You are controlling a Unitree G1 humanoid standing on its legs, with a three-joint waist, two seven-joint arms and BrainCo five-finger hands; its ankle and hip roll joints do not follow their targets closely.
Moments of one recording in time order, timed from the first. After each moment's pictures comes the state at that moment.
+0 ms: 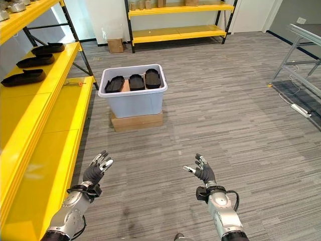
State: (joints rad) left arm 0.07 0.29 -0.10 0.27 -0.61 -0.01 -0.05; right arm 0.05 -0.30 0.13 0.31 0.33 0.02 -0.04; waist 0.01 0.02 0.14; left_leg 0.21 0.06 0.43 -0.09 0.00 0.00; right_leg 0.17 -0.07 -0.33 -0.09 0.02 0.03
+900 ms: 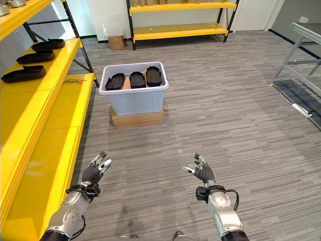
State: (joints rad) left arm 0.06 0.29 -0.08 0.27 -0.65 0.03 -0.04; right arm 0.04 -0.30 0.13 0.30 0.33 0.04 -0.03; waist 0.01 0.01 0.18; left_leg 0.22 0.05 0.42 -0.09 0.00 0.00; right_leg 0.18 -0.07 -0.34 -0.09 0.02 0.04
